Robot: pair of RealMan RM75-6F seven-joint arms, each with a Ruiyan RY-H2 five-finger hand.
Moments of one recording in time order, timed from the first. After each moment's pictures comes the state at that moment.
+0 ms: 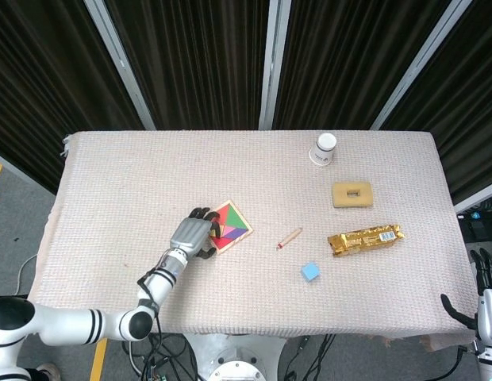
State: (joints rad) left arm -0.89 -1.67 -0.20 -1.59 0.68 0.98 0.54; right arm -0.09 -1.24 0.09 -1.47 -1.44 1.58 0.18
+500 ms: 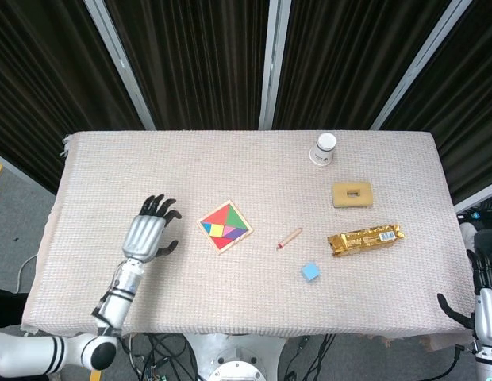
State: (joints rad) left arm -0.62 -1.55 -0.01 -1.66 1.12 1.40 0.41; right arm -0.08 -1.25 0.09 -1.46 -1.45 1.58 0.19
